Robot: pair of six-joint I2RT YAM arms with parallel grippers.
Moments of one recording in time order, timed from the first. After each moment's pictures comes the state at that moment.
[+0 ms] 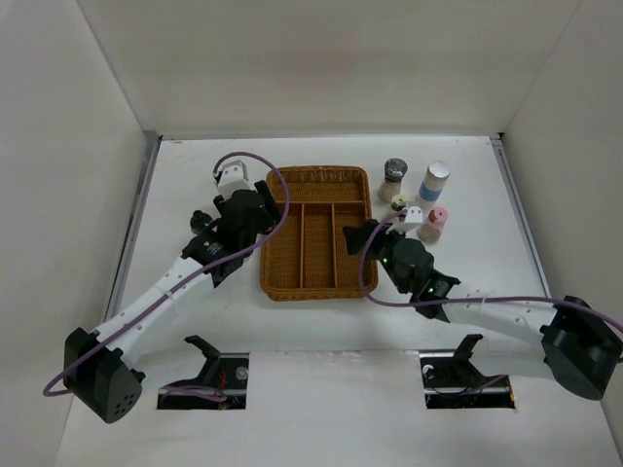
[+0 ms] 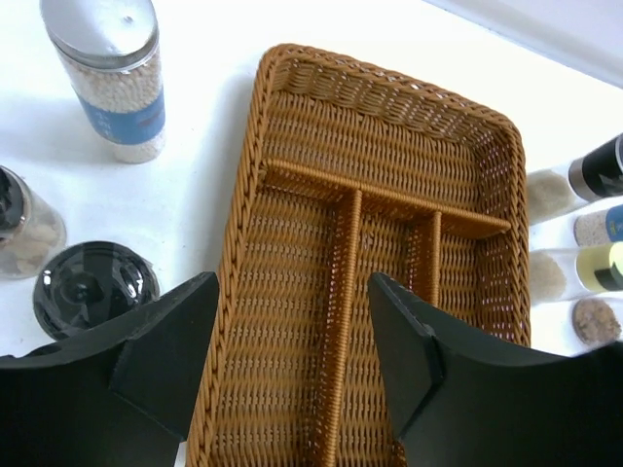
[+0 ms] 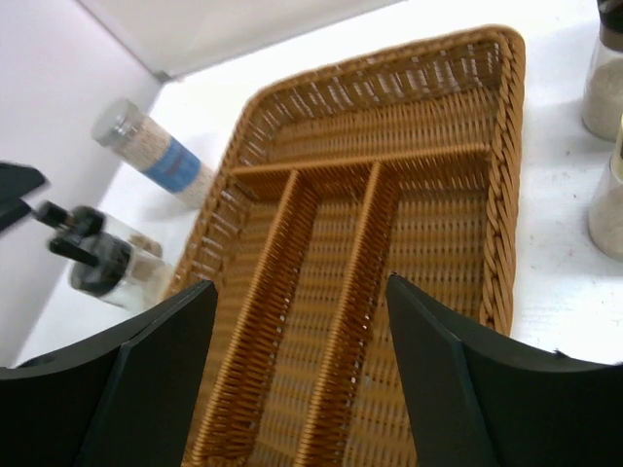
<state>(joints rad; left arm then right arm) -0.60 1.10 0.91 -0.27 -0.53 -0.63 0.86 1.15 0.50 0.55 0.47 0.56</state>
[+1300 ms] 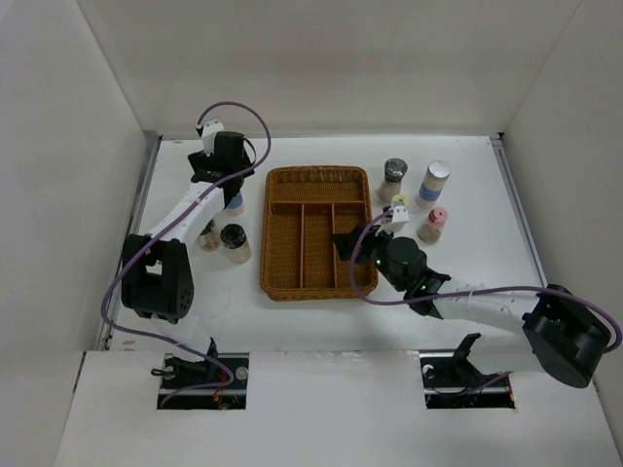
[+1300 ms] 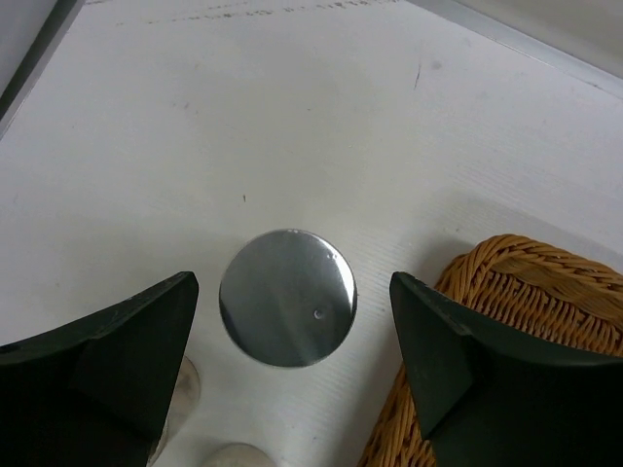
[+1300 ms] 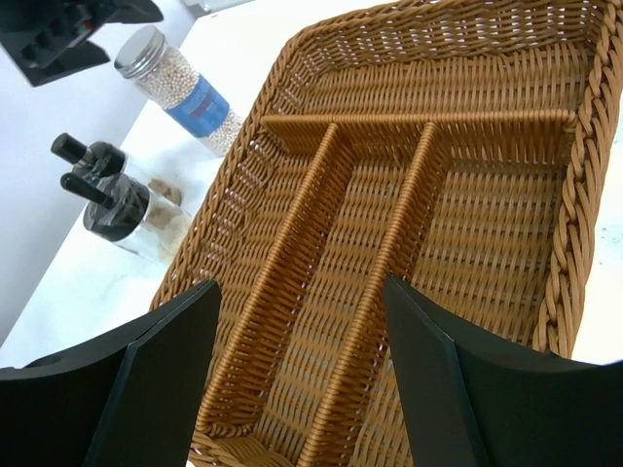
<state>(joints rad) -0.22 1.68 1.31 -0.25 -0.53 -0.44 0.84 1.26 0.50 0.63 0.31 0.55</state>
